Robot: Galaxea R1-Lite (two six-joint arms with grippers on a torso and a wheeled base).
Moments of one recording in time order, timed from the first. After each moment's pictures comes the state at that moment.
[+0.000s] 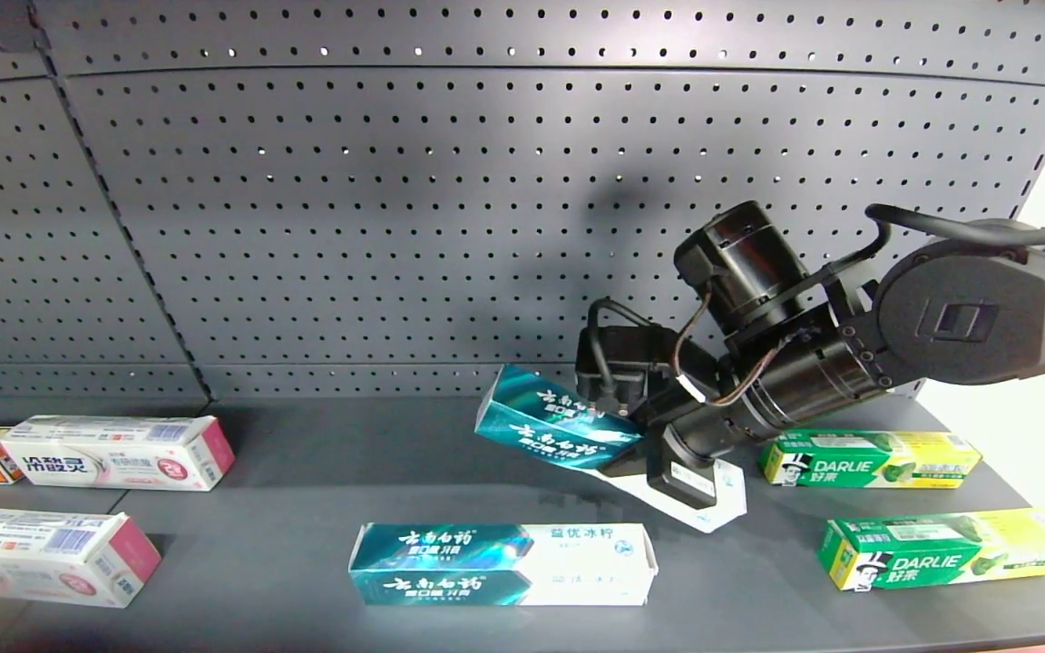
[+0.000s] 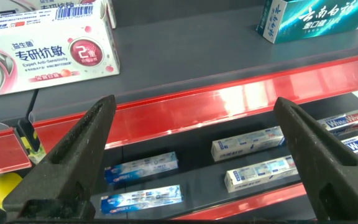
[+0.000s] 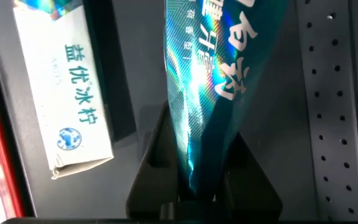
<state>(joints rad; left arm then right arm) -0.23 0.10 0.00 0.01 -0.01 0.01 0.72 1.87 -1.56 0.50 0.17 -0.75</state>
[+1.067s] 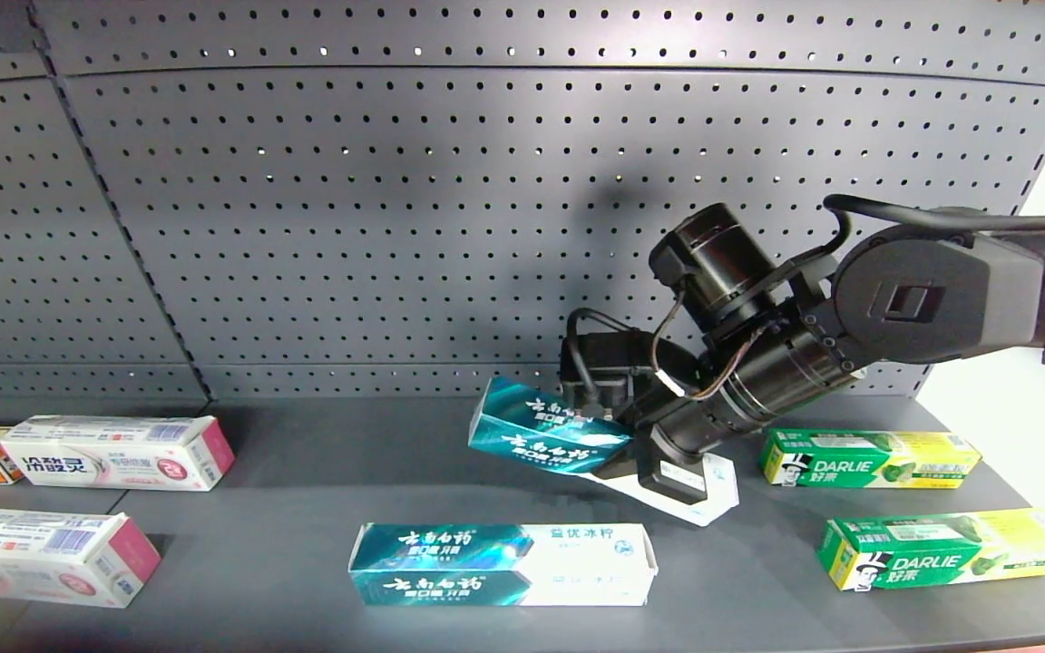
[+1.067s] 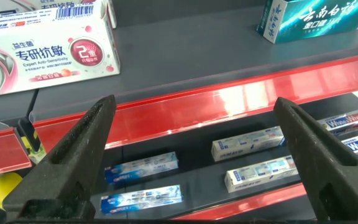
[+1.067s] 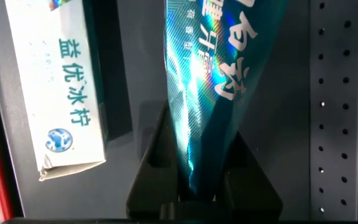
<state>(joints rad) -0.23 0.10 0.00 0.01 -0.01 0.01 0.72 1.94 -1.67 0.60 0.17 -0.80</state>
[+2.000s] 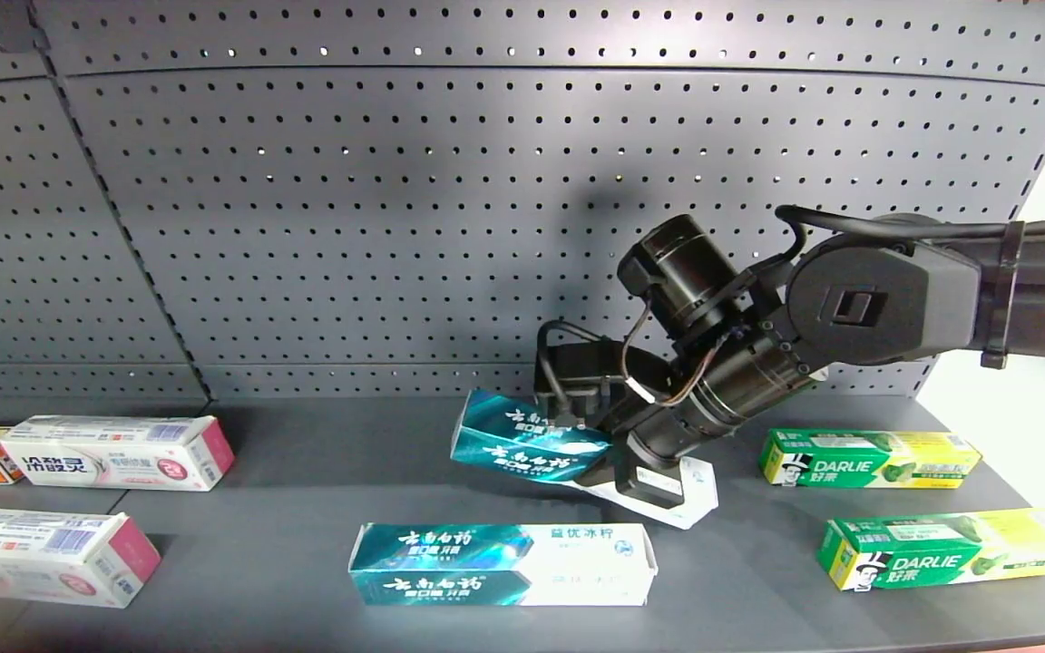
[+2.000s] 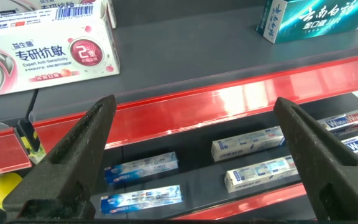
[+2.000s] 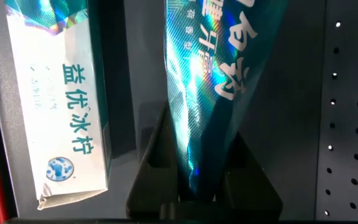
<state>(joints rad) -0.23 0.10 0.00 0.01 -0.01 0.01 0.74 2.00 -1.74 0.64 0.17 -0.81</state>
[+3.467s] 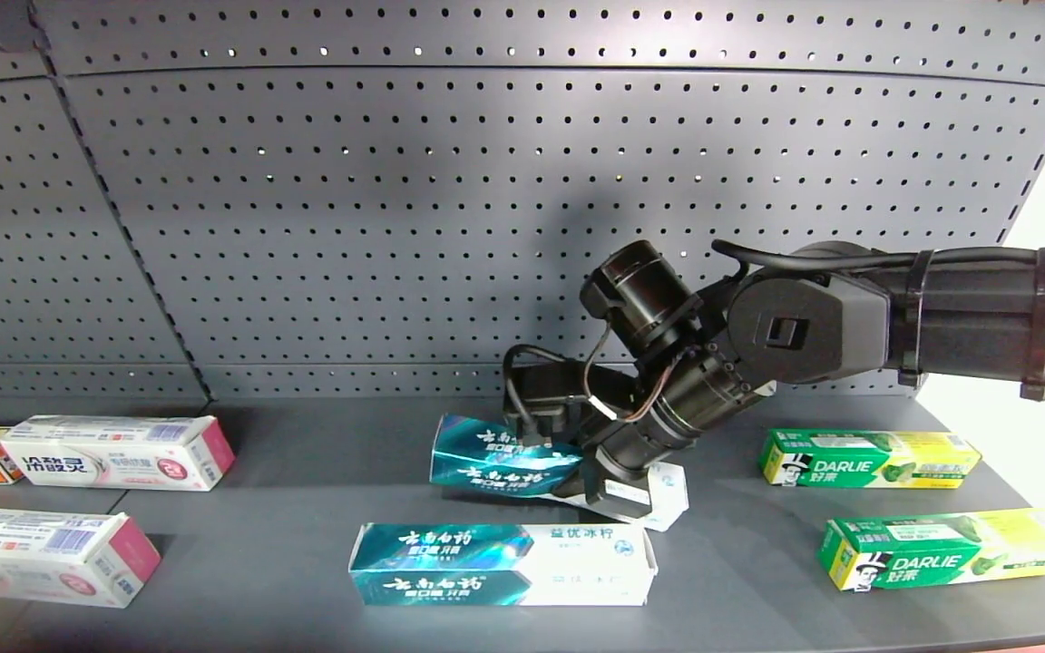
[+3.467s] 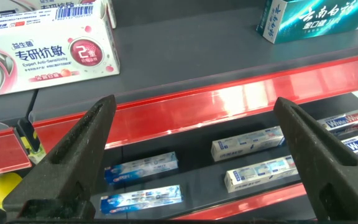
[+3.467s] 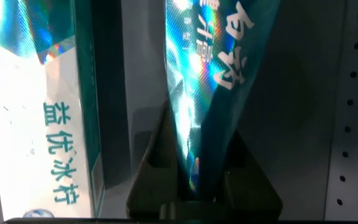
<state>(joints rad) -0.23 0.10 0.00 0.01 -0.01 0.01 0.77 2.08 -1.79 0.63 0.17 -0.82</state>
